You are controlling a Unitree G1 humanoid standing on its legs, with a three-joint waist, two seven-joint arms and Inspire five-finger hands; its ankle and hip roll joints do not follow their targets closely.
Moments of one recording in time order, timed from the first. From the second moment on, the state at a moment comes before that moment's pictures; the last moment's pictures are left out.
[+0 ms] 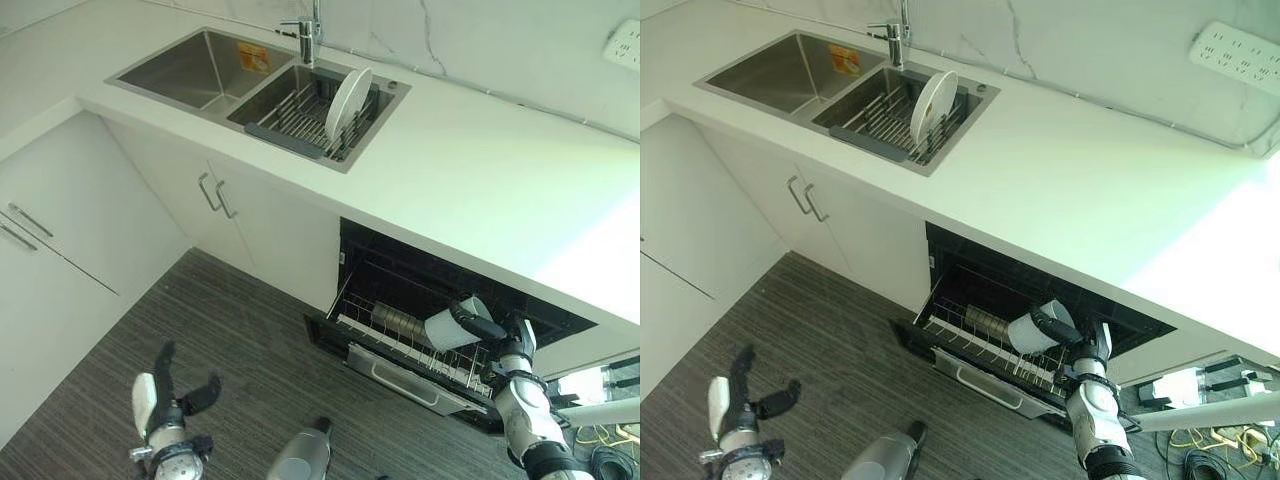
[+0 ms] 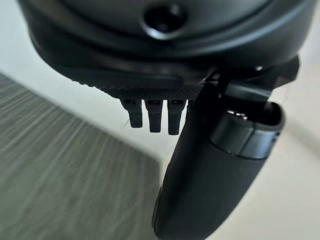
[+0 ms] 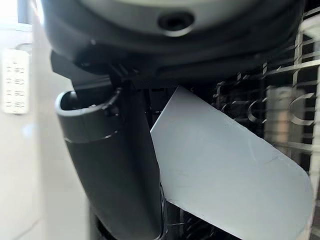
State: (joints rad) left arm 0.18 0.38 -0.10 0.72 0.04 -0.31 0.54; right arm -0.16 -0.36 0.02 0.69 0.59 -0.25 -0.15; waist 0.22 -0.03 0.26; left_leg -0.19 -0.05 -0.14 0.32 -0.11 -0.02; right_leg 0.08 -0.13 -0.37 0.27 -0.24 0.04
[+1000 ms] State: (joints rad) left arm -0.08 0.34 -0.24 1.01 -0.11 -0.20 0.35; right arm -0.50 -0.52 0.20 0.95 0.31 -0.22 -0.14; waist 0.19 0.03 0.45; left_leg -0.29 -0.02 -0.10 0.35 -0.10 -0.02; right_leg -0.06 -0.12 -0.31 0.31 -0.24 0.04
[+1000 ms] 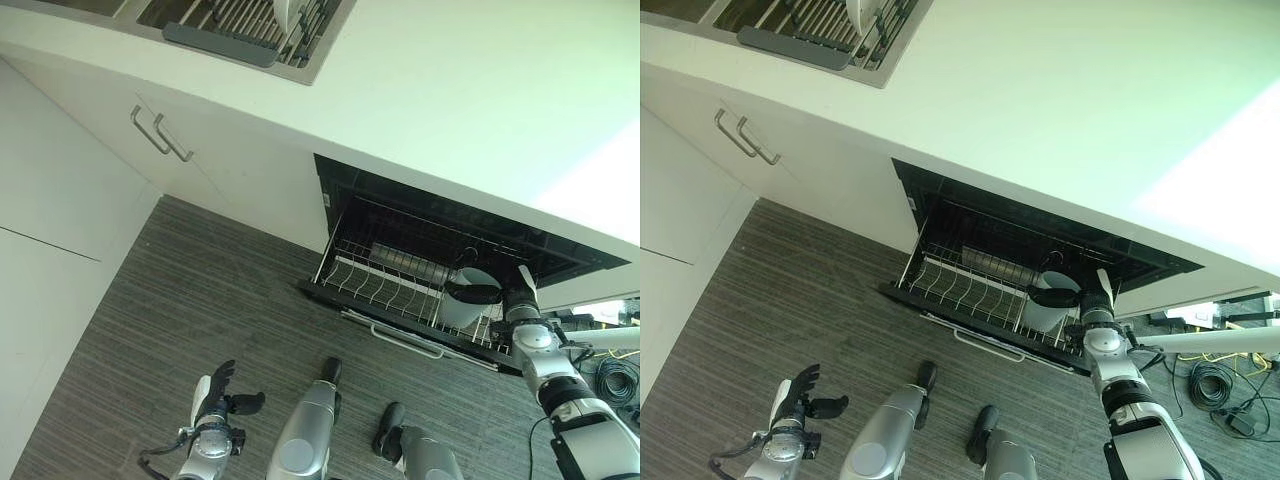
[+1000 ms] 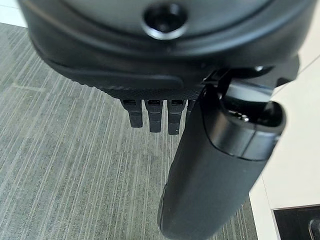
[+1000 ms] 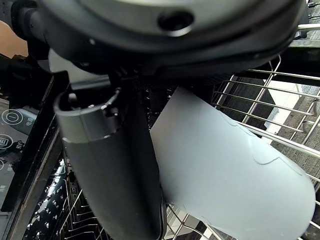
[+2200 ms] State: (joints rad) left arm -0.07 0.29 -0.19 1.01 -0.18 -0.21 0.39; right arm -0.32 -0.46 0.18 0.74 0.41 -0.31 -0.13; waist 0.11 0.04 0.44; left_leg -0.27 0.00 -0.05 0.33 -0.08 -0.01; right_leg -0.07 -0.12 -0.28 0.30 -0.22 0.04
